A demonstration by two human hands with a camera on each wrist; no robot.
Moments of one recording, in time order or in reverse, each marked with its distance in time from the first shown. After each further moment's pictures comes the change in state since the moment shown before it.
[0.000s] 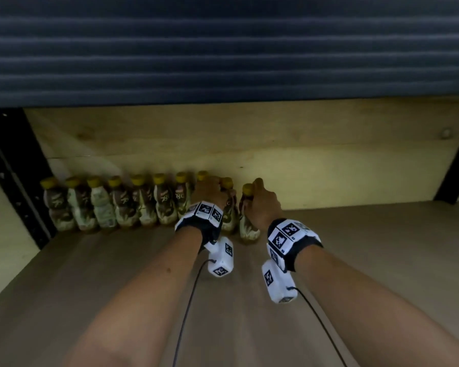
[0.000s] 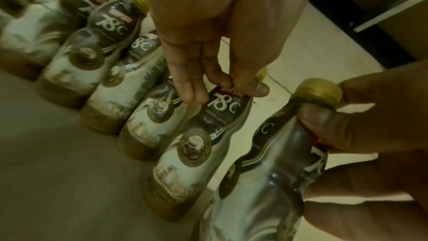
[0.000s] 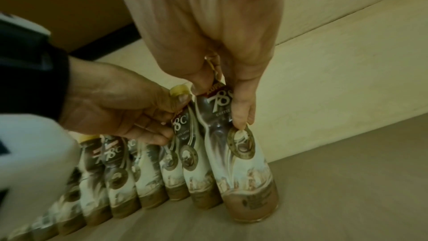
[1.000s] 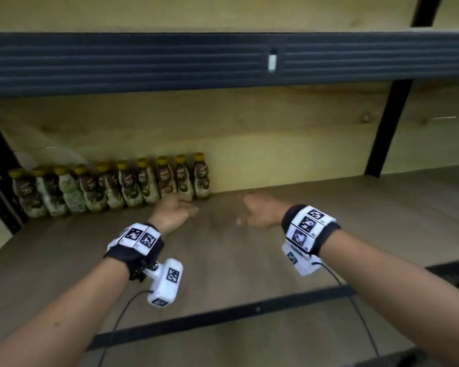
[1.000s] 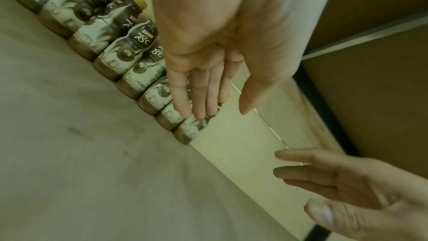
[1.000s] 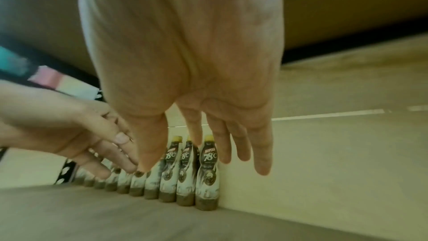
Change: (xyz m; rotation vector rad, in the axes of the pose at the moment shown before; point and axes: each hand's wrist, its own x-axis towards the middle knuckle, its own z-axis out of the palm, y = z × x) left_hand -0.133 0.015 -0.001 -0.345 -0.161 -0.033; right_hand -0.108 0.058 -0.111 -0.397 -0.468 -0.194
